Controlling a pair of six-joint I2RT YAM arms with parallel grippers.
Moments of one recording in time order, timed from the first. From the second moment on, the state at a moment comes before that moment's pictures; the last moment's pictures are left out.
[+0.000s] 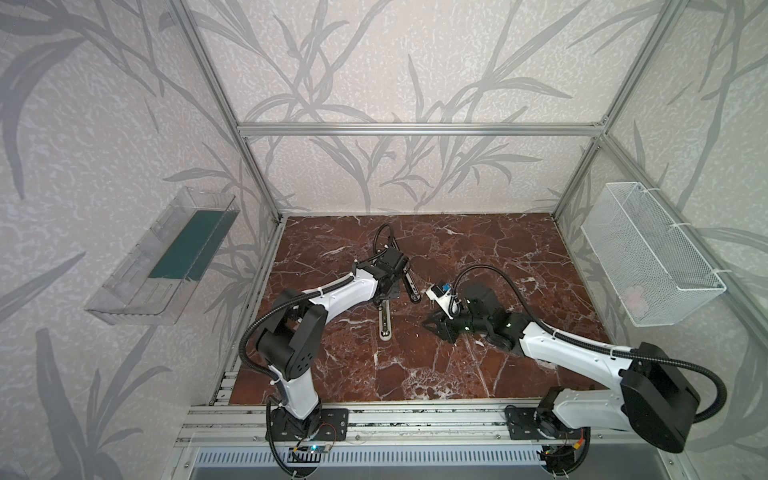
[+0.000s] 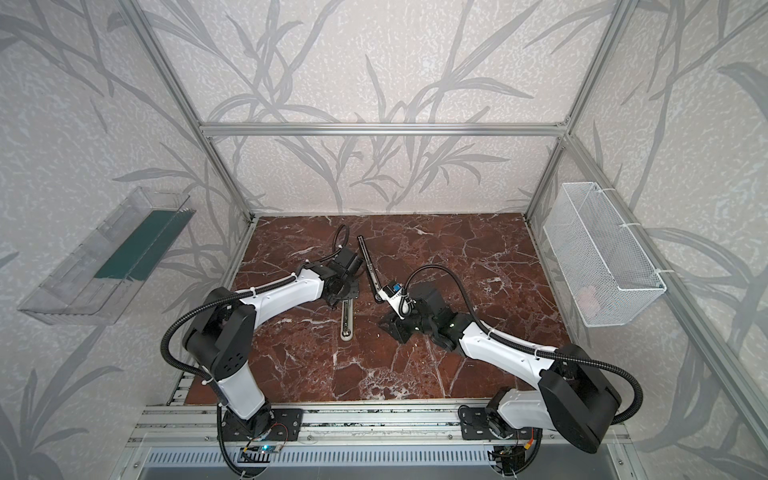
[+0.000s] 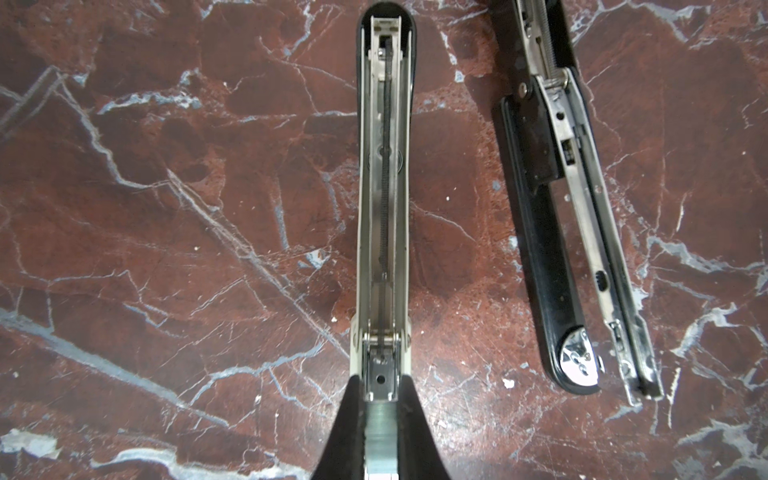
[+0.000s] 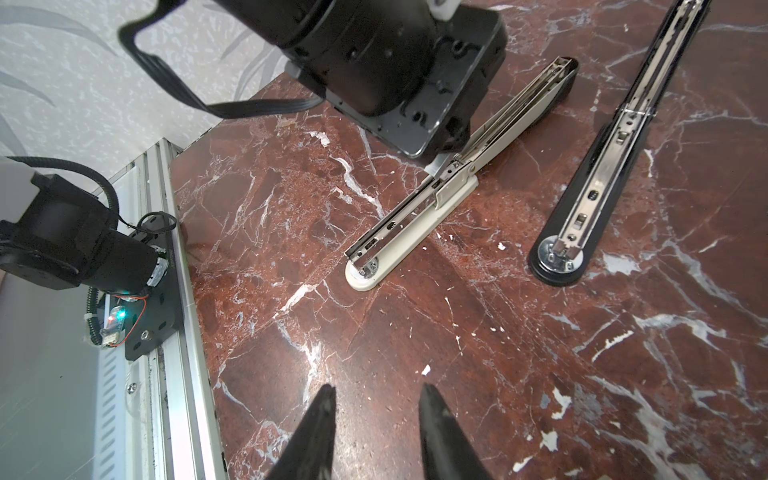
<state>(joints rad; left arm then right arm) -0.57 1.78 1.20 -0.61 -0.27 -0.65 0.76 1.30 0.67 0.02 -0.39 0.13</state>
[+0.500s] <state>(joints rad) -0.57 1.79 1.21 -0.61 -0.30 -0.62 0.76 1.30 0.67 0.02 -0.39 0.13</state>
